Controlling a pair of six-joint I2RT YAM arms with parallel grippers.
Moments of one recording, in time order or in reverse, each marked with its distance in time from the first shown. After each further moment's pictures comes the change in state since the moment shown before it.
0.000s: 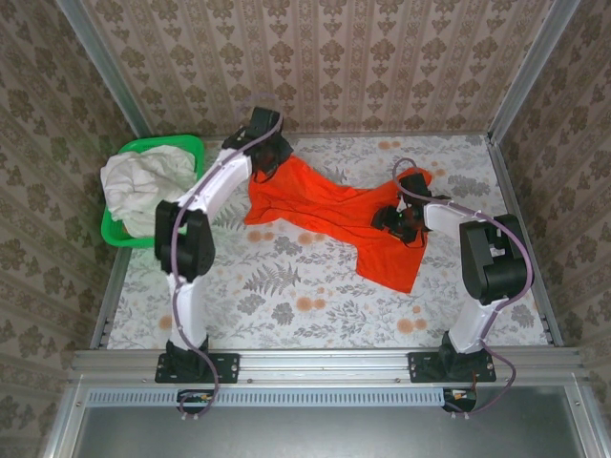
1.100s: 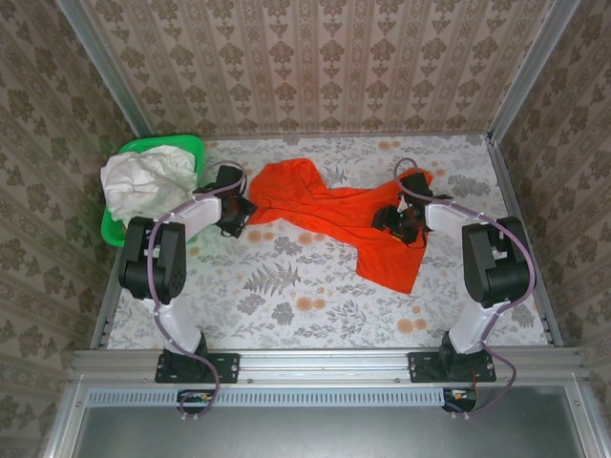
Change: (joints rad) left arm 0.148 -0.346 -0.857 0.170 0.032 -0.260; right arm -0.001 -0.026 0.000 -0.031 -0.015 -0.002
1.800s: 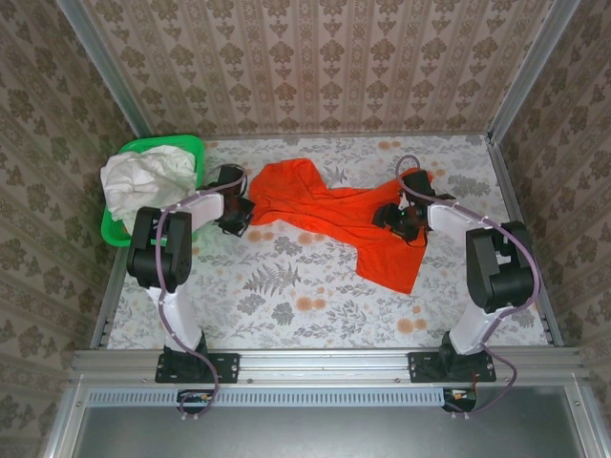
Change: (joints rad) left arm 0.022 0.097 0.049 0.010 0.043 -0.074; right arm 0.000 -0.047 -0.005 0.000 0.001 0.003
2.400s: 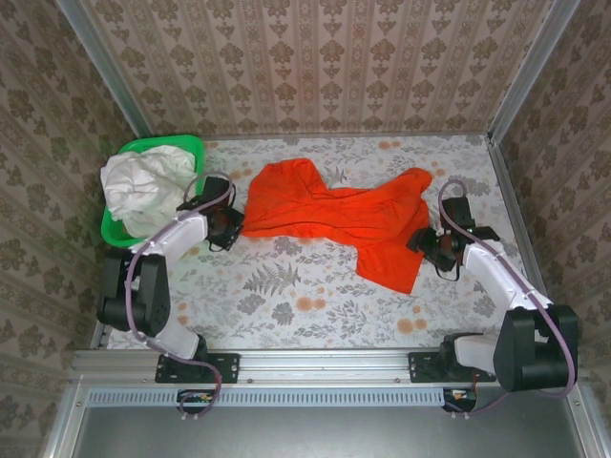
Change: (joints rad) left arm -0.004 -0.377 -0.238 -0.085 -0.035 0.054; right arm -0.124 -0.498 -0.296 -0.265 0.125 0.056
